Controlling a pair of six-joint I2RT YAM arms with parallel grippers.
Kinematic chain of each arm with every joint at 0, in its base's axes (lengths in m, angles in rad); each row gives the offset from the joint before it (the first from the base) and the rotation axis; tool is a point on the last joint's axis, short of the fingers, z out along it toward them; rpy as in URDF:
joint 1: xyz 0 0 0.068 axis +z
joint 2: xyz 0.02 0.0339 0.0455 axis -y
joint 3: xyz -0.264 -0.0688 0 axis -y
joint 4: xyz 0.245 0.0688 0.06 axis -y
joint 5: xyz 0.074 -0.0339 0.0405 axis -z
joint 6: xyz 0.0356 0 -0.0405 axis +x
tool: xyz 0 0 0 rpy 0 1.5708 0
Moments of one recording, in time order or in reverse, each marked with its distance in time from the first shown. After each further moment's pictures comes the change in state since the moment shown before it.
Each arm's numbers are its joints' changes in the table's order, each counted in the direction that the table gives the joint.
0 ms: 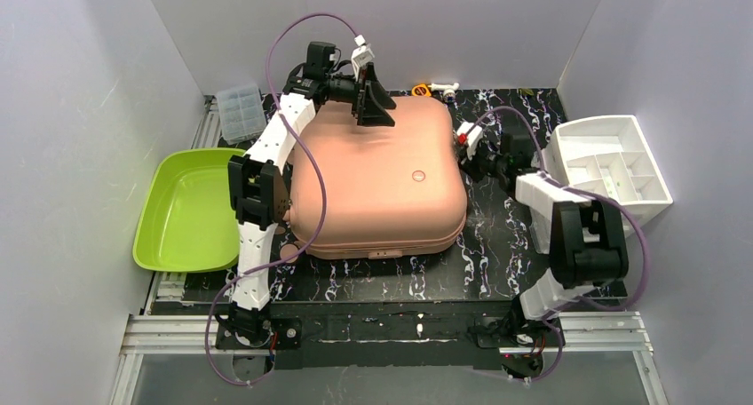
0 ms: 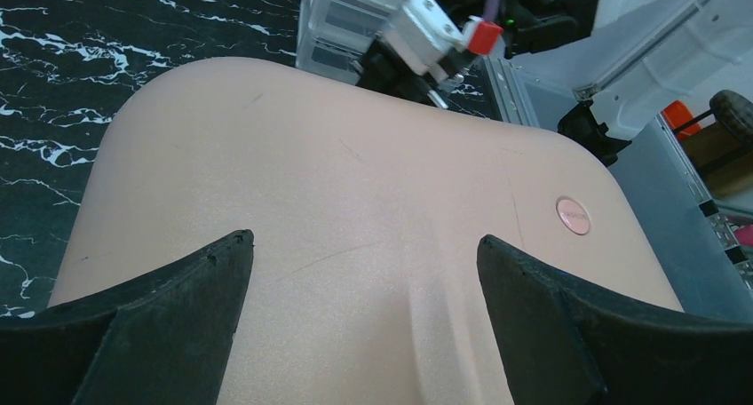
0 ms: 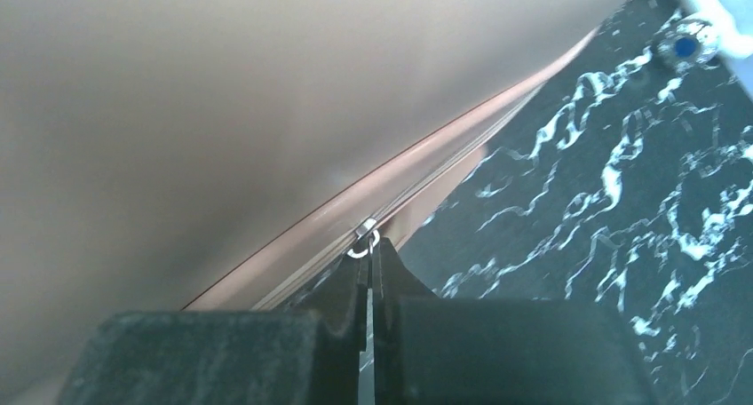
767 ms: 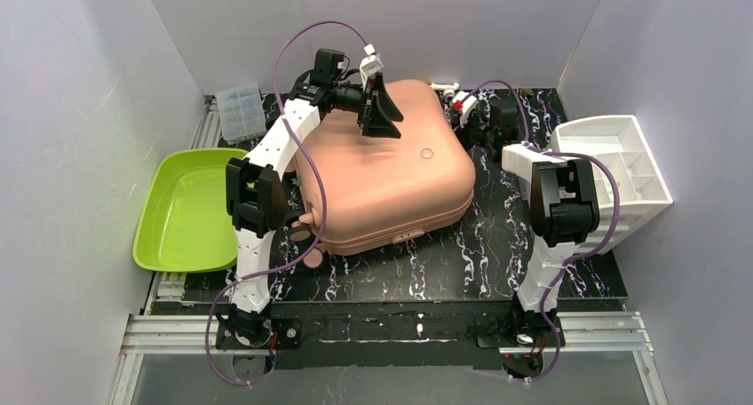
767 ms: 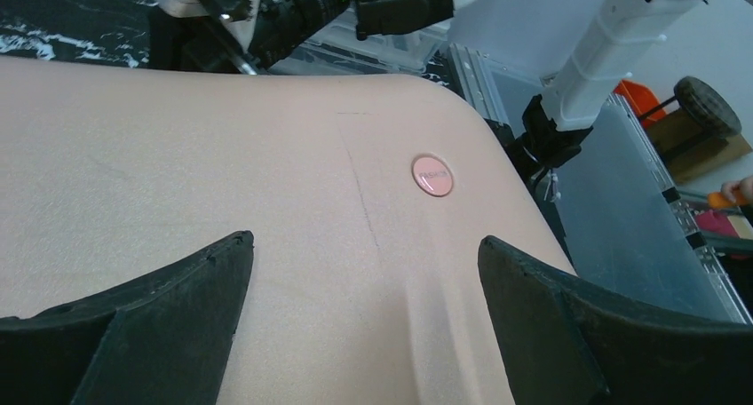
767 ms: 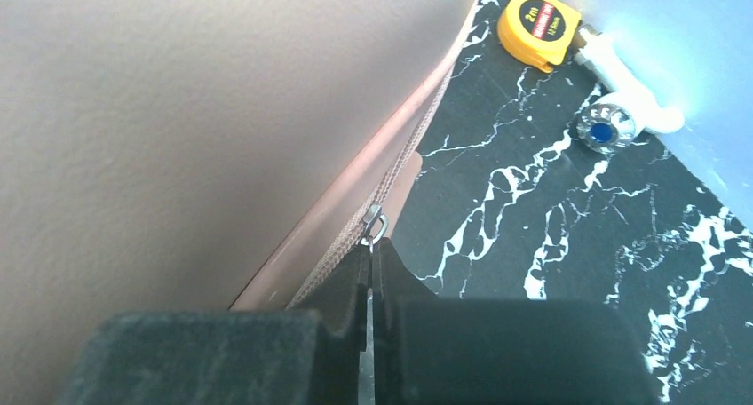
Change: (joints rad) left arm -0.044 0.092 -0.140 -0.012 0.033 0.059; right arm 0.010 -0.406 0.417 0.115 -0.003 0.153
